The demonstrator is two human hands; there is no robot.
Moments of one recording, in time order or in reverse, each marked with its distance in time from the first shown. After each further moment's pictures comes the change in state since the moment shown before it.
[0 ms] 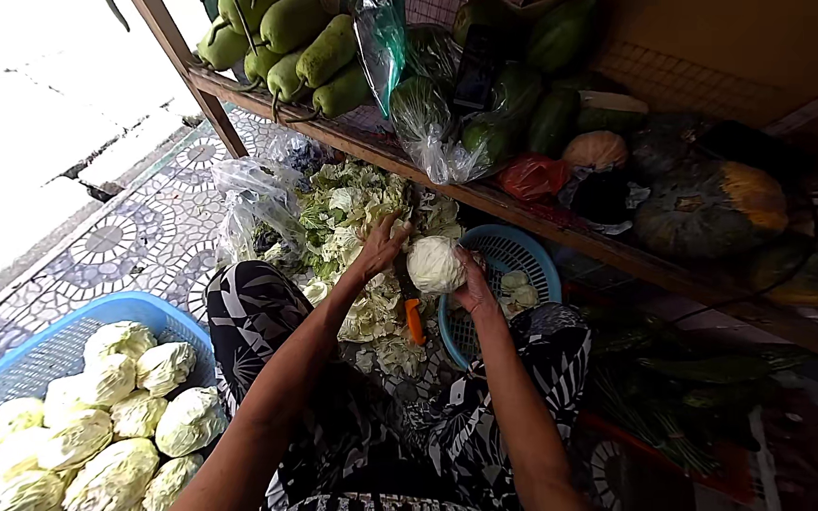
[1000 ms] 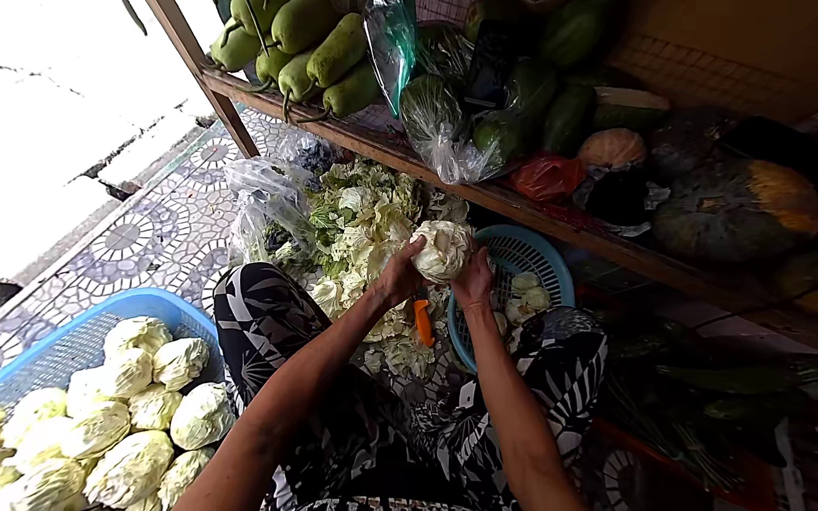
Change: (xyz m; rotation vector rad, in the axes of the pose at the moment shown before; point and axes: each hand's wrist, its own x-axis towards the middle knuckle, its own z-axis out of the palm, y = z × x) left_hand -0.026 0.006 0.038 -1.117 -0.167 -0.244; right_hand 0.041 0.053 -0.015 0.218 0.015 -0.180
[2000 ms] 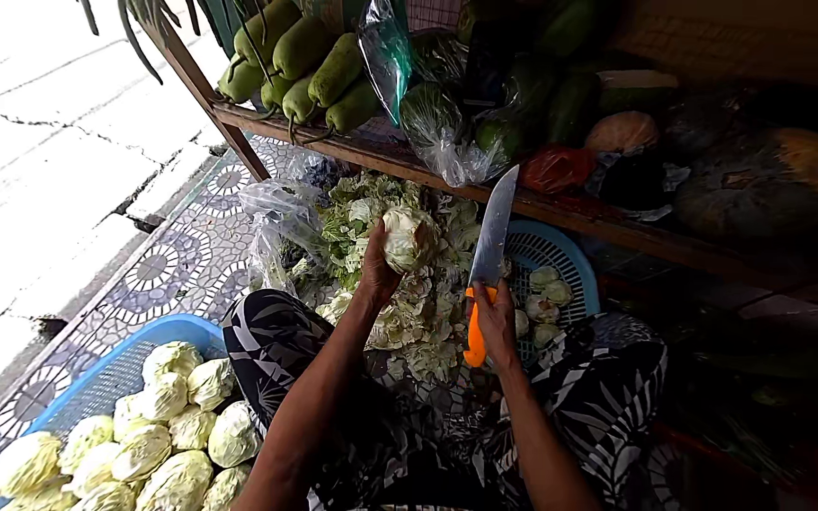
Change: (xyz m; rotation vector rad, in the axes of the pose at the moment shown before) left_hand -0.019 0.044 -0.010 -0.086 0.126 0.342; right_hand -0.111 -0.045 0.059 -0.736 0.227 -0.093
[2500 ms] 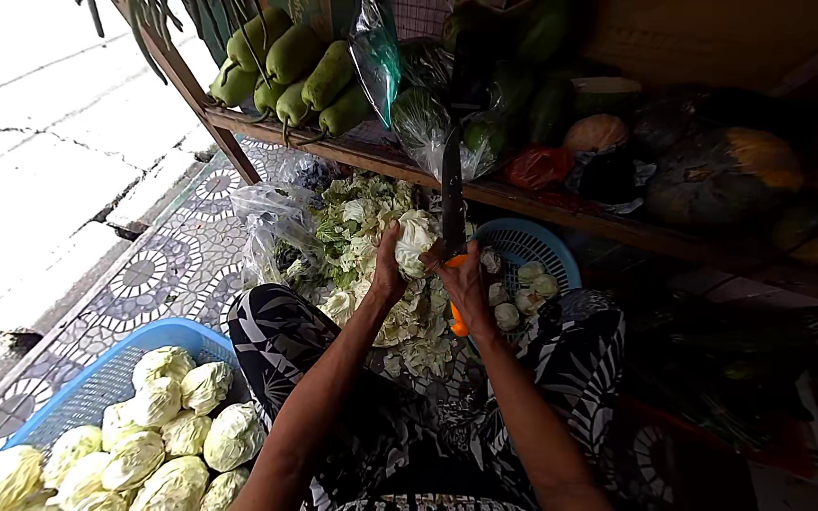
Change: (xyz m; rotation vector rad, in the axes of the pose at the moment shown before) left_hand -0.018 -0.010 0.014 0.154 -0.051 0.009; right_hand 0.005 -0.049 0.032 -0.544 0.041 -0.155
